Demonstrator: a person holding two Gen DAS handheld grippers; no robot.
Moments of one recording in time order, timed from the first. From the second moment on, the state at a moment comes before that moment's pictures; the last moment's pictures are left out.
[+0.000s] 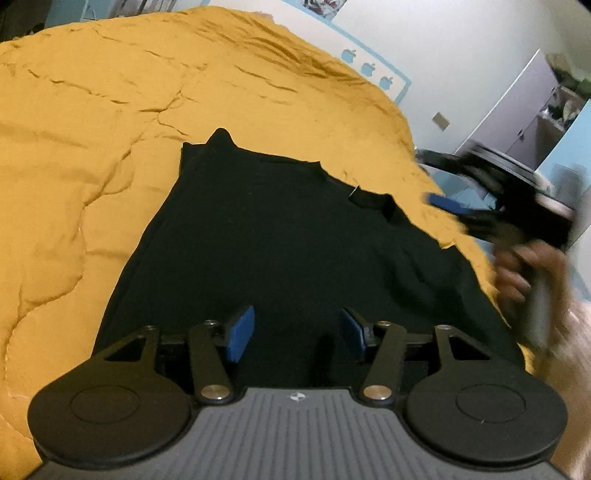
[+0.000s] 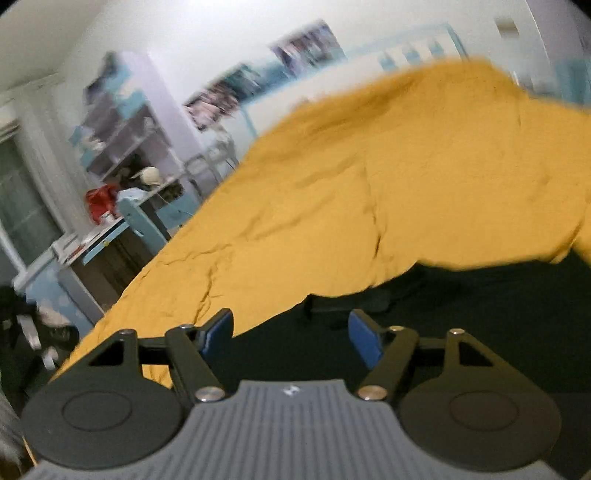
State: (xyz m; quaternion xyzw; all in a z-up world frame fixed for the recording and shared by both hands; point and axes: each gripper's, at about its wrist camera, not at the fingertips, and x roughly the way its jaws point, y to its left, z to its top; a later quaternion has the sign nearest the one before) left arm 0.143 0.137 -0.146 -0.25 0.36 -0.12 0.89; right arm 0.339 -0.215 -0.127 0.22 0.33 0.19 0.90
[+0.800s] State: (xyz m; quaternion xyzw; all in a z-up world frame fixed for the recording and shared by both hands) left arm 0.150 0.130 -0.149 -0.23 0.37 -0.13 0.89; right arm 0.364 -0.194 -0.191 0.18 0.44 0.11 0.87
